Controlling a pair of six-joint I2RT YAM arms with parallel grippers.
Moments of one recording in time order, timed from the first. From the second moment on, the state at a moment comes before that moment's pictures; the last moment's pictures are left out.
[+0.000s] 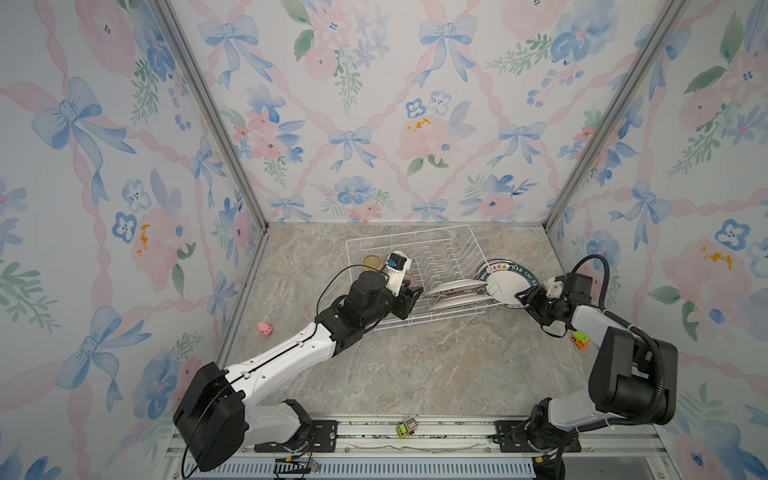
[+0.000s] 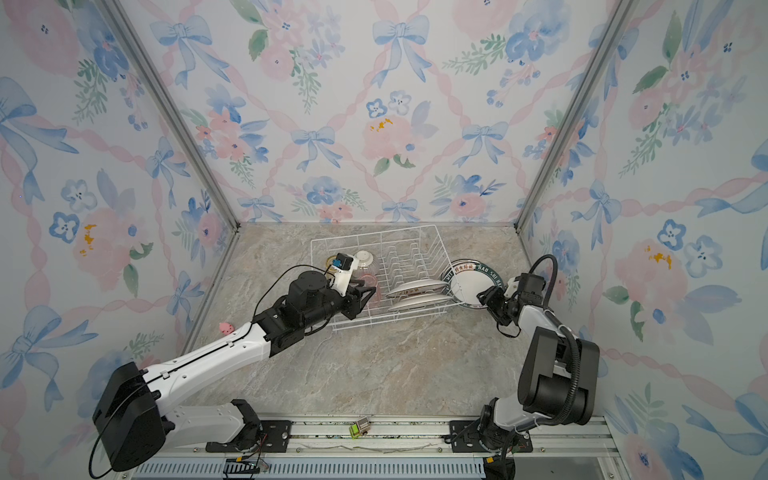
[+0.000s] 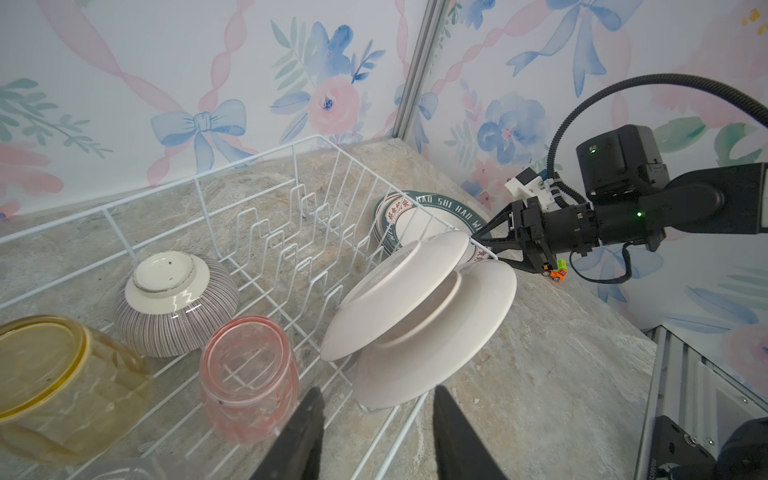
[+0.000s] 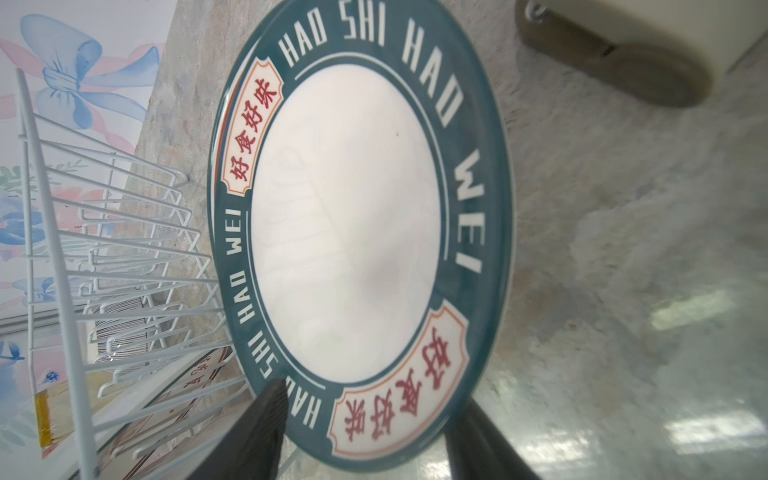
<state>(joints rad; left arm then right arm) -0.76 1.26 0.87 0.06 0.06 -0.23 -0.32 1.51 0.78 -0.25 -0.45 0.50</state>
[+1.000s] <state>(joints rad) -0.77 1.26 0.86 0.01 0.05 -0.19 -0.26 1.62 0.90 -0.33 -0.31 0.44</state>
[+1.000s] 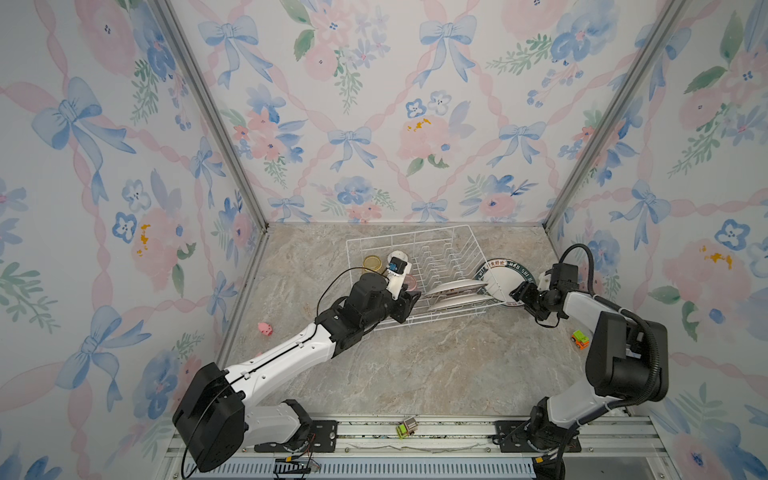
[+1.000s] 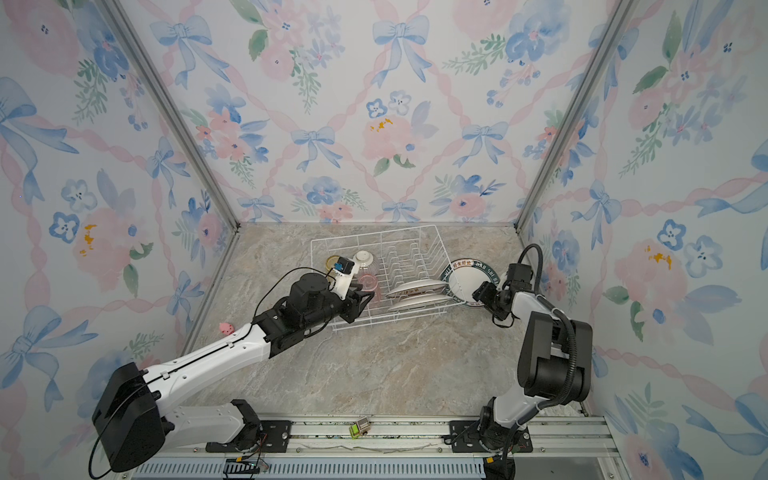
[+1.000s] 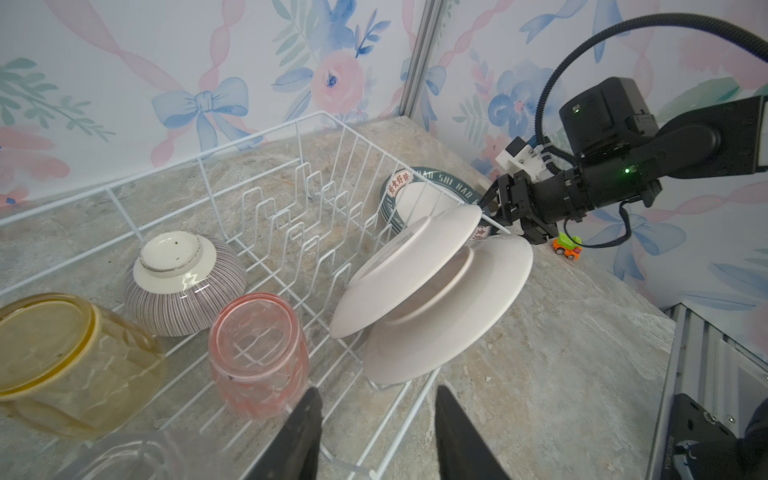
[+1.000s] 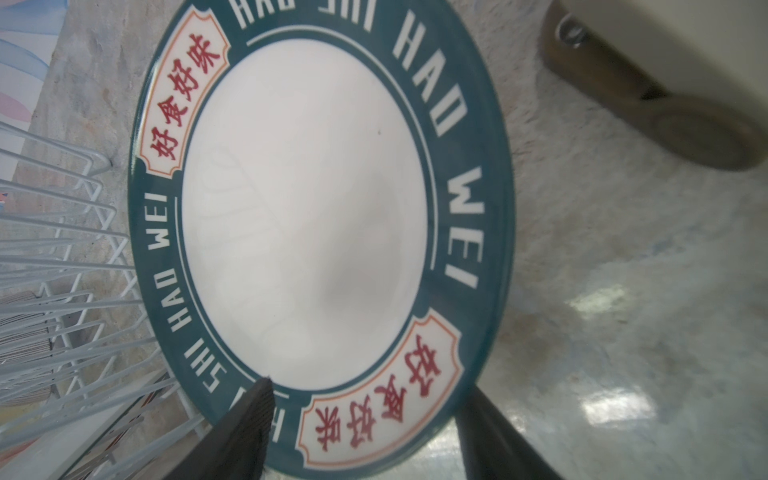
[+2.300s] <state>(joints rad) -0.94 1.82 1.48 -0.33 -0.17 0.26 -0.31 1.08 0.87 -0.48 -0.36 0.40</state>
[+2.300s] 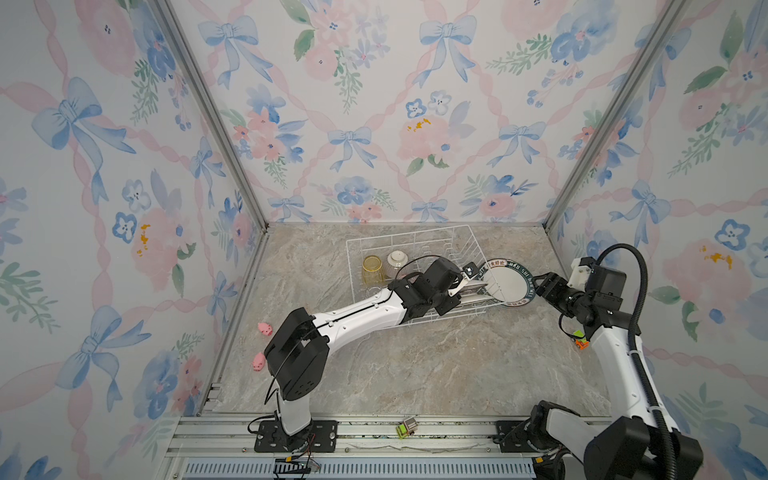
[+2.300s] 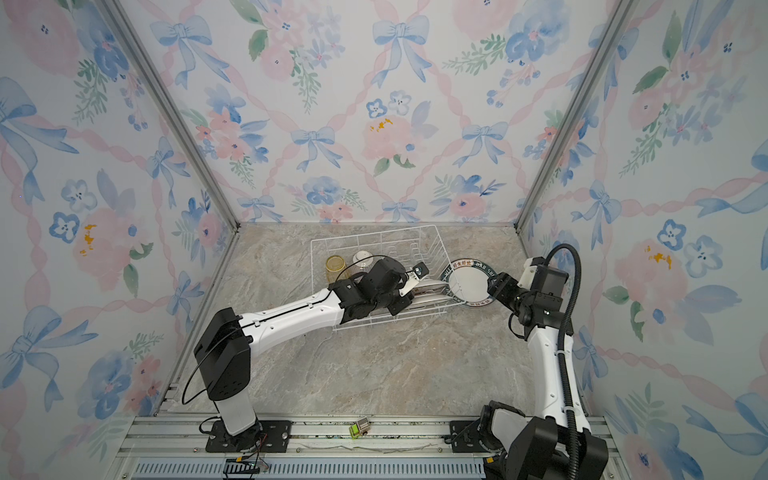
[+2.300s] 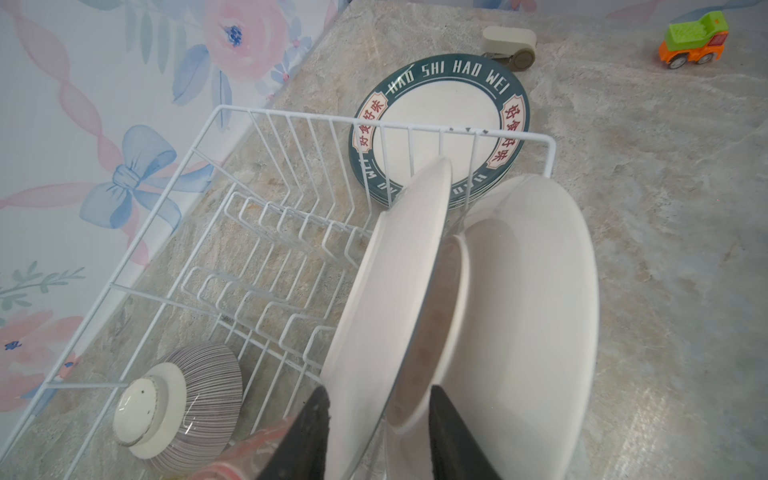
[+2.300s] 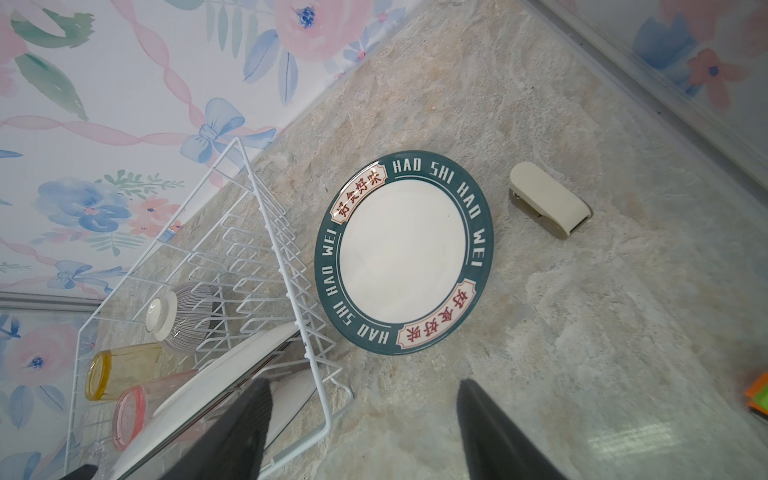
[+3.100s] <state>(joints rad) -0.93 1.95 1.60 -0.34 -0.31 0.47 -0.31 1.09 0.86 -0.46 -0.38 0.40</state>
